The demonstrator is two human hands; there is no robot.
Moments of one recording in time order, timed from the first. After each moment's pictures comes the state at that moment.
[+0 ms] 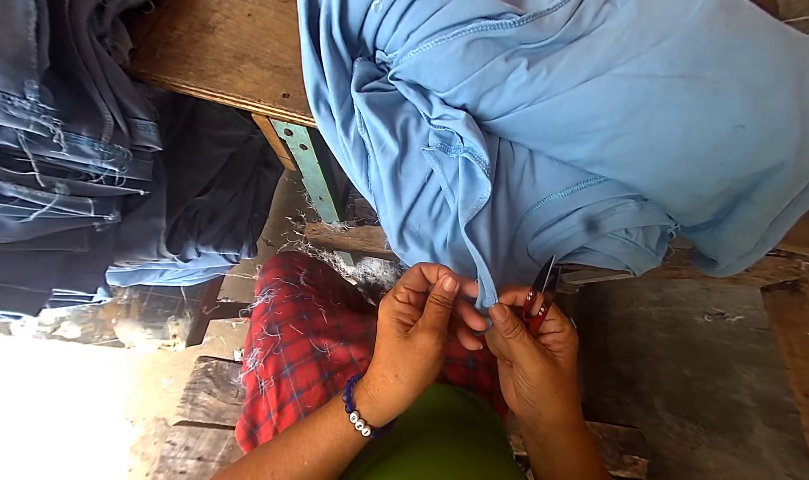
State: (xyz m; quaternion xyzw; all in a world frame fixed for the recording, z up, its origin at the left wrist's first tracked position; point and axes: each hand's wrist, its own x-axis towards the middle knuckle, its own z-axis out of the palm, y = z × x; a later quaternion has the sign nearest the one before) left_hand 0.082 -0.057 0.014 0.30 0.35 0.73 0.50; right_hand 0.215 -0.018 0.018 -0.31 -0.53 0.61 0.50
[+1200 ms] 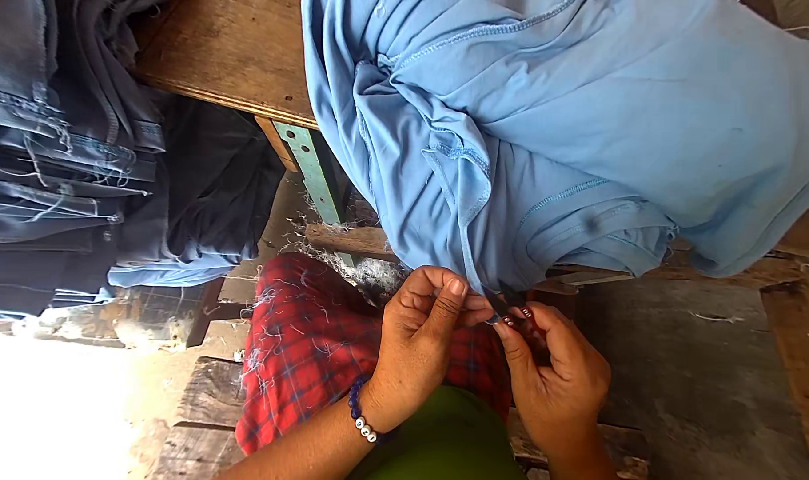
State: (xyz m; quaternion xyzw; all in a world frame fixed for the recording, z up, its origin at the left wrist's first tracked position) left_hand 0.090 -0.058 0.018 0.26 0.33 0.75 0.50; right_hand 0.236 -0.023 0.025 -0.38 -0.81 0.13 0.43
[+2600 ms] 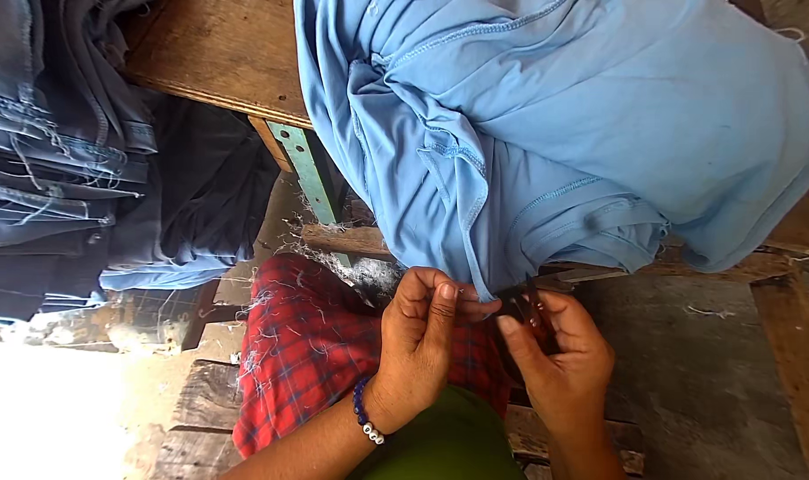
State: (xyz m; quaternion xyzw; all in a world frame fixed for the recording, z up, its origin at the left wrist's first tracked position) left_hand 0.094 -0.060 0.011 0.36 0.39 0.74 0.41; right_hand 0.236 -0.018 0.031 -0.36 -0.73 0.35 0.47
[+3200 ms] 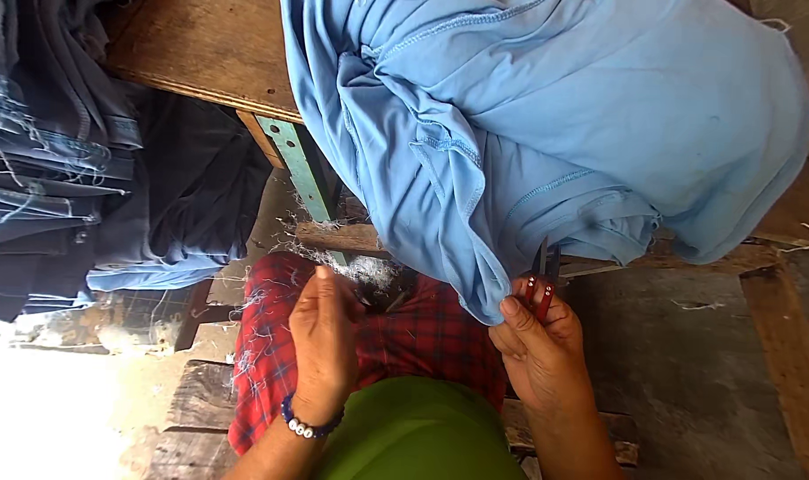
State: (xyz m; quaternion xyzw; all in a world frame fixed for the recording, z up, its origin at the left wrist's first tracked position) left_hand 0.037 -0.084 -0.020 0.23 0.59 0.71 0.31; right_hand 0.231 -0.014 0.025 -0.29 -0.46 0.69 0.49
